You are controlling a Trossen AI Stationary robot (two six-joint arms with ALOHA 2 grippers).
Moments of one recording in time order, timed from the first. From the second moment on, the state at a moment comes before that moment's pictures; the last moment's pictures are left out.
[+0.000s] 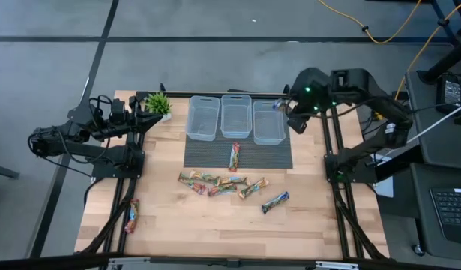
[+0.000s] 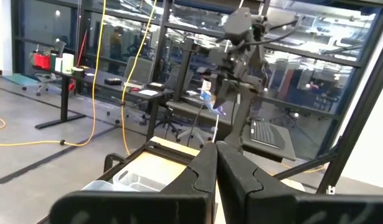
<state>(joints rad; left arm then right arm) 0.00 0.40 0.78 -0.28 -0.28 -0.22 -0.26 1.46 1.94 -1.57 0.06 0.28</state>
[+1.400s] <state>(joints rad) 0.00 0.40 0.78 -0.29 -0.41 -0.22 -0.58 1.77 1.49 -1.17 0.01 0.15</state>
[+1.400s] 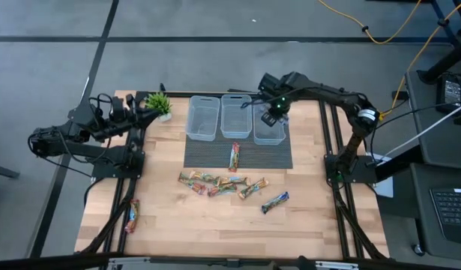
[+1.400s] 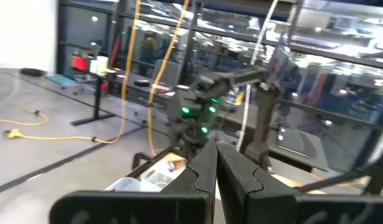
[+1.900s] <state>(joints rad) 0.00 0.40 0.78 -0.30 -0.43 -0.22 -0.57 1.77 1.44 -1.06 -0.03 0.23</state>
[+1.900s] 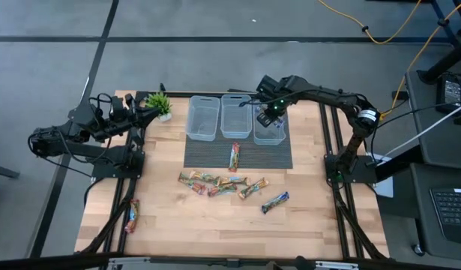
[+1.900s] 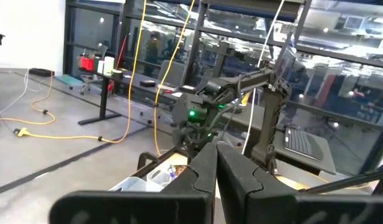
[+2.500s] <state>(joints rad) 0.00 0.40 0.78 -0.30 -0.42 -0.22 -0.57 1.75 1.44 -1.12 -0.05 0.26</state>
